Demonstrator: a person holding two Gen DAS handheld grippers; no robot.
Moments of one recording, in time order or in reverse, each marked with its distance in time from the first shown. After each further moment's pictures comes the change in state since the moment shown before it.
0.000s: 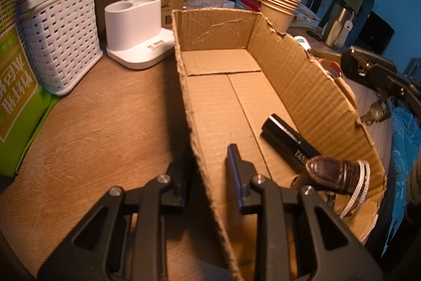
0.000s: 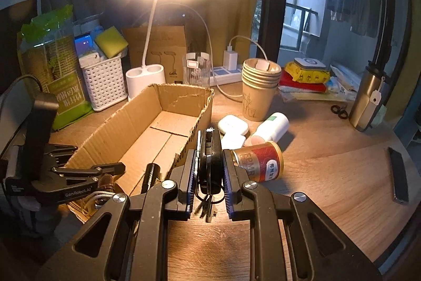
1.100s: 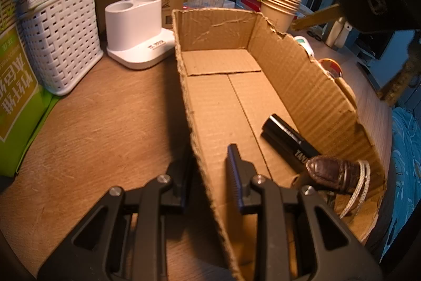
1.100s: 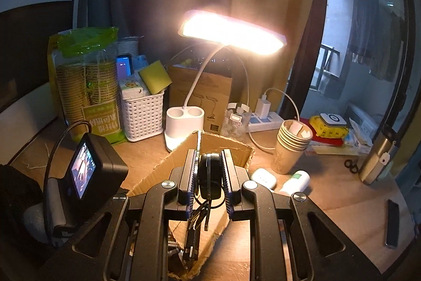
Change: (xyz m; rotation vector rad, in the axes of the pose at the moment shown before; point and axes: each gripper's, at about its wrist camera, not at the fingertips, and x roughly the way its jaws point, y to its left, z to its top) left arm 0.000 0.000 0.000 0.000 0.000 -0.001; right arm -0.017 0.060 0.049 -0.142 -0.121 0.072
